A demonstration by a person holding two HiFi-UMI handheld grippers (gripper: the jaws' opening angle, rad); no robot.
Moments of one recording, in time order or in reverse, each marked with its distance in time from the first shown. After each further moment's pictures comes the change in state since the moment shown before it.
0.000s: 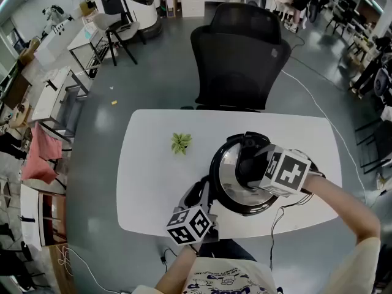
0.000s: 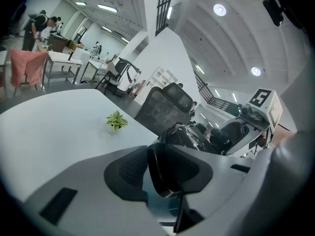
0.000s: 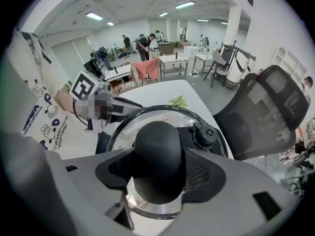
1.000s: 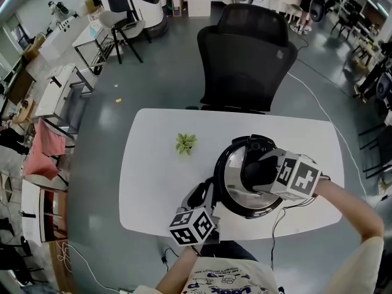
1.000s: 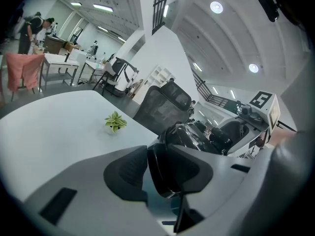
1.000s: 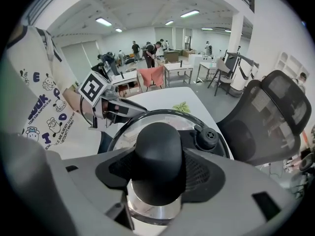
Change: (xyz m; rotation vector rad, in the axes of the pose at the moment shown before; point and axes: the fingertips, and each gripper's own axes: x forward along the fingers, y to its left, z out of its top) left arm 0.000 -0.001 0.000 0.036 0.015 -0.009; right arm -0.001 0.003 0.000 -0.063 -0.097 0.029
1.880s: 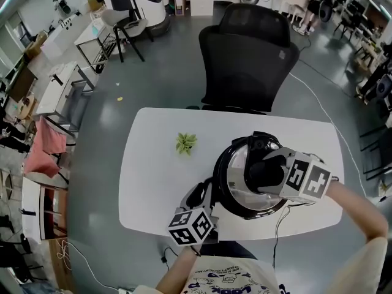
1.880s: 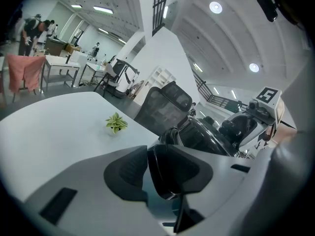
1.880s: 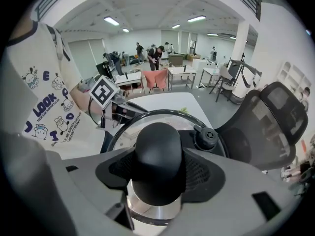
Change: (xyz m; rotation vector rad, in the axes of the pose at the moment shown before) left arm 0.002 0.002 0.000 0.005 -0.015 0.015; right arm -0.027 0.004 0.006 -0.060 -0.033 0.001
